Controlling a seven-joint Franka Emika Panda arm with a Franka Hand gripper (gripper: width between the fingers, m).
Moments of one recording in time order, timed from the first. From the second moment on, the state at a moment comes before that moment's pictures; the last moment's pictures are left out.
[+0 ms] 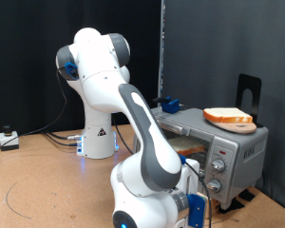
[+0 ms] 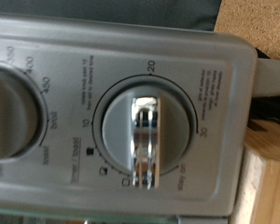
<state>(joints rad) -0.39 0.95 0.35 -1.54 0.84 1.53 -0.17</state>
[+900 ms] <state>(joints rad) -0.34 0.95 0.36 -1.56 0.86 1.57 -0.17</state>
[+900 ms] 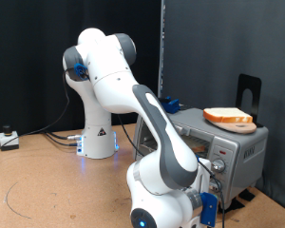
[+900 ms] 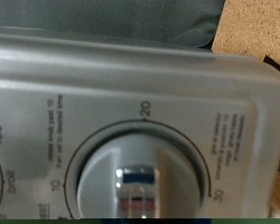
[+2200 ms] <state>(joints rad) -0.34 0.92 0.38 -1.60 0.88 1.61 -0.34</state>
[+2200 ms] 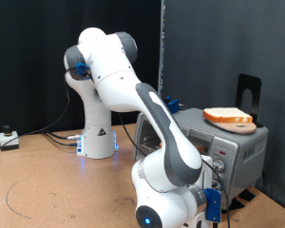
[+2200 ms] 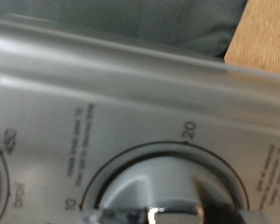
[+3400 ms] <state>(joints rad) -0.40 0.83 0.41 -1.79 1.04 1.76 -0.79</state>
